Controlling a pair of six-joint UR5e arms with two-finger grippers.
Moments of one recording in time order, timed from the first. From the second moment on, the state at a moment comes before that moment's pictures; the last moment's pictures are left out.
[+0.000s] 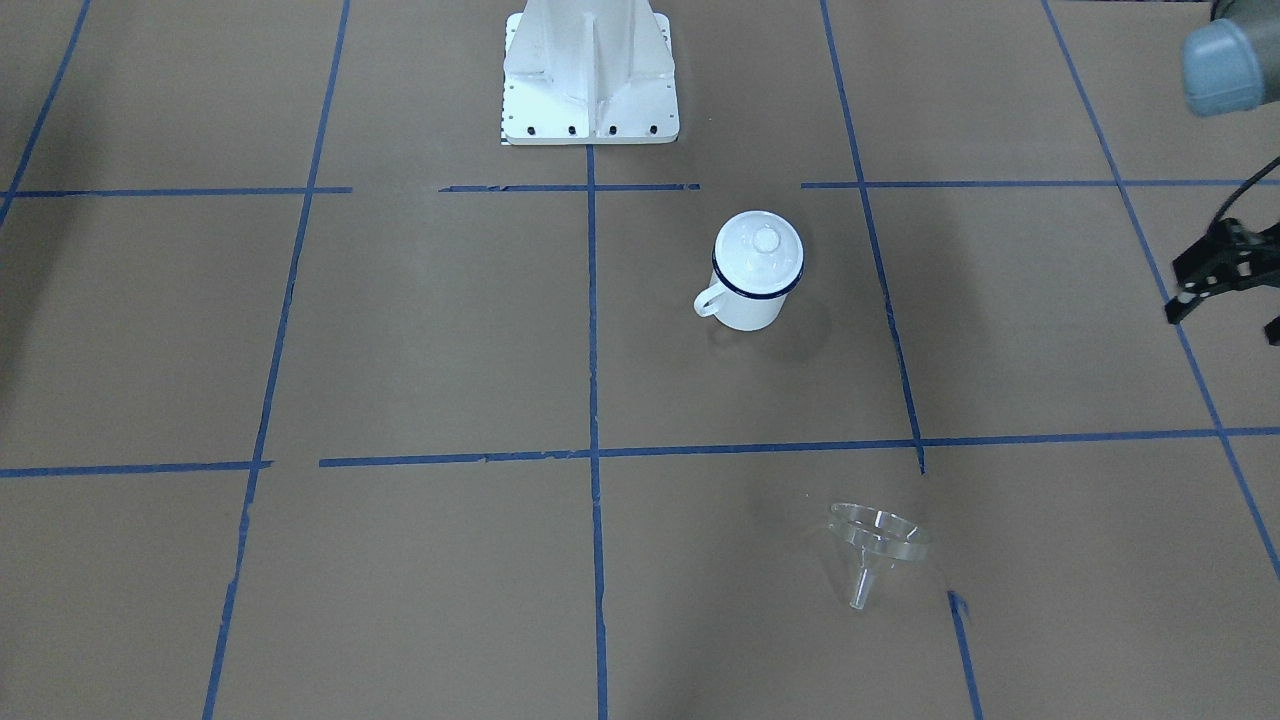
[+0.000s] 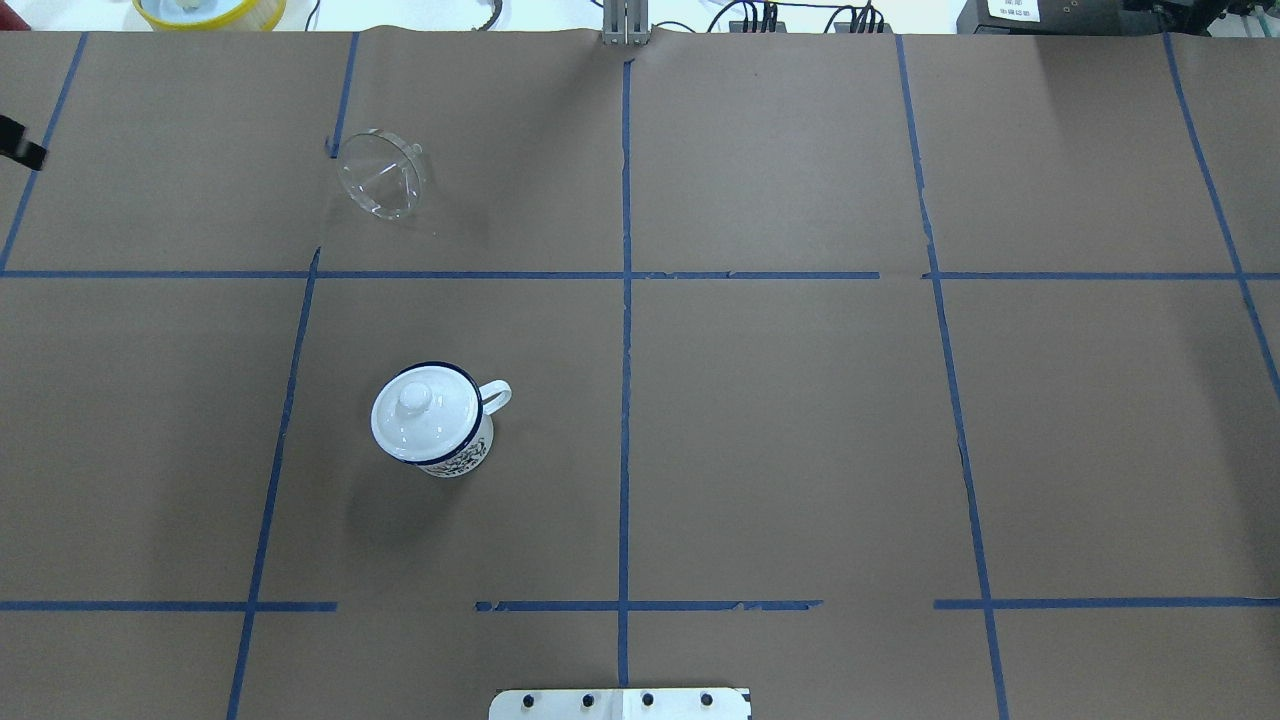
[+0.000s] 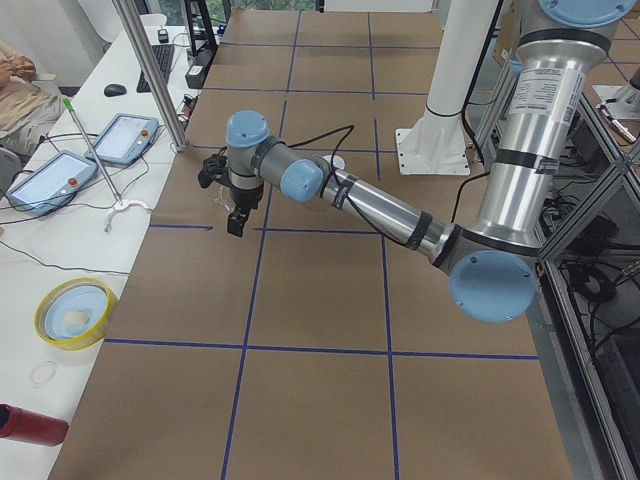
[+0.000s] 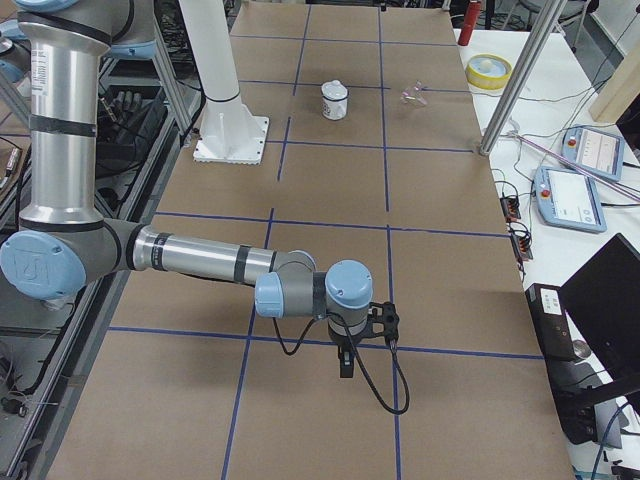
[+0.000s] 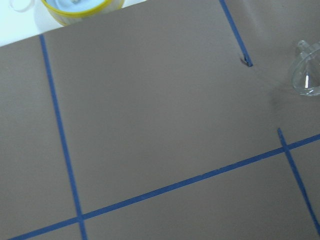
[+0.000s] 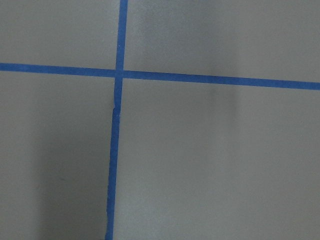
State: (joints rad) left arm -1.23 -1.82 -1.82 -1.66 -2.26 -0.42; right arm 1.56 -1.68 1.56 -1.39 2.29 0.01
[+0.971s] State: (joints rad) left arm -0.71 -1.99 -1.97 -1.63 -2.02 -1.22; right arm 1.56 -1.68 1.56 -1.39 2.29 0.01
